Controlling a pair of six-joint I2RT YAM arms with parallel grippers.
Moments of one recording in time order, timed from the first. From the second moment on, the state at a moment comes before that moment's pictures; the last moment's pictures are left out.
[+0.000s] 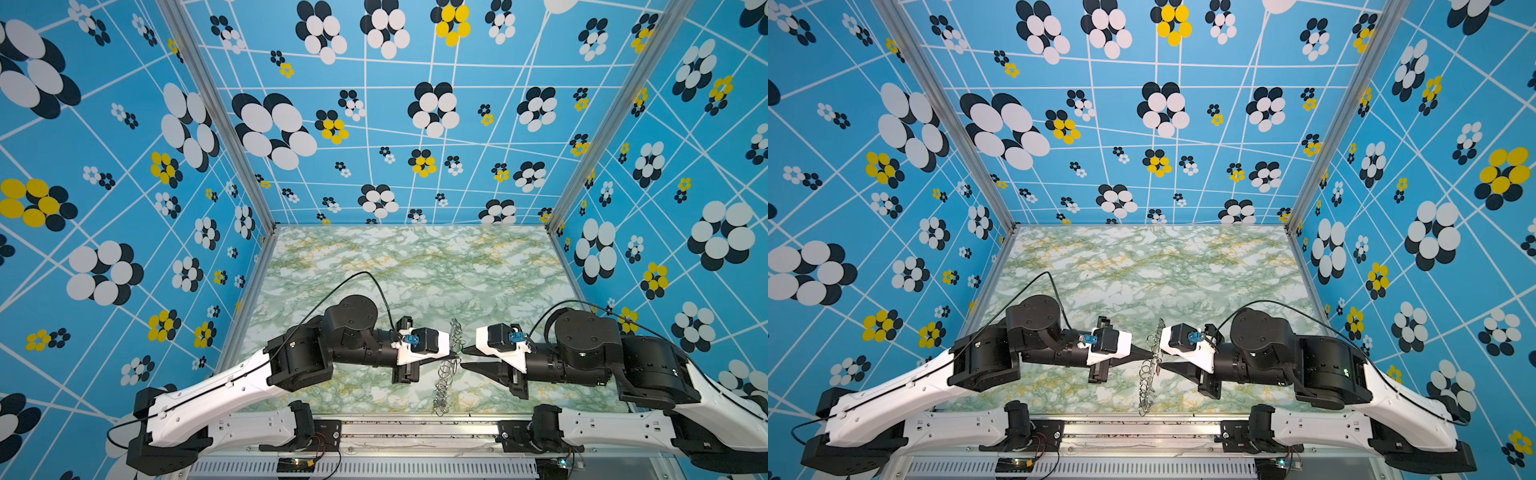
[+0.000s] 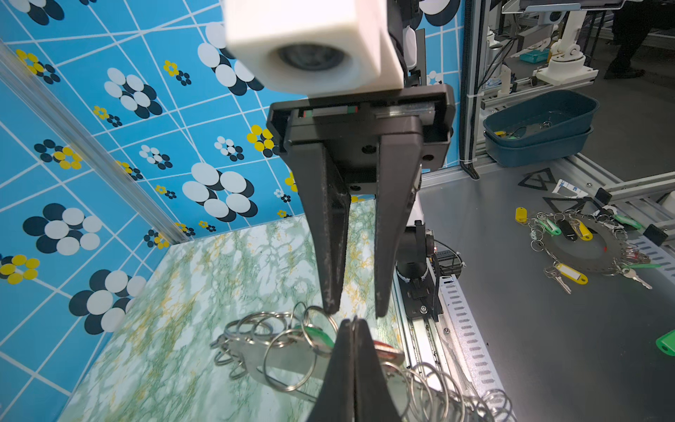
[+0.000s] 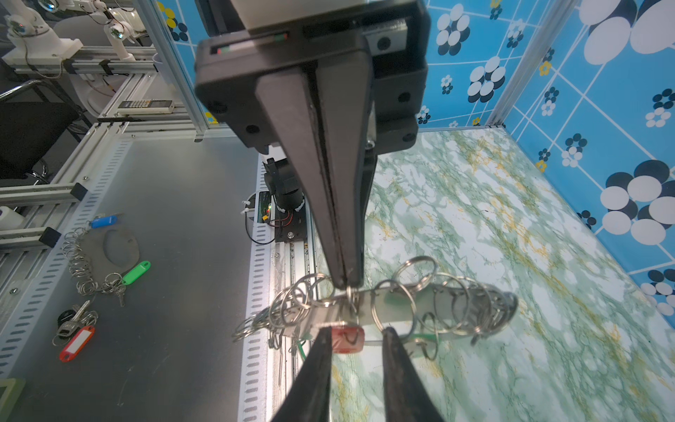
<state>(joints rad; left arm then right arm) -1.19 0.99 1.21 -0.41 0.39 0.31 1.30 0.85 1.35 -0.94 -0.01 -0.14</state>
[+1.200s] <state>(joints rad) -1.19 0.94 1.11 -0.19 0.38 0.31 1.30 0.82 1.31 -0.87 -0.04 -0.11</state>
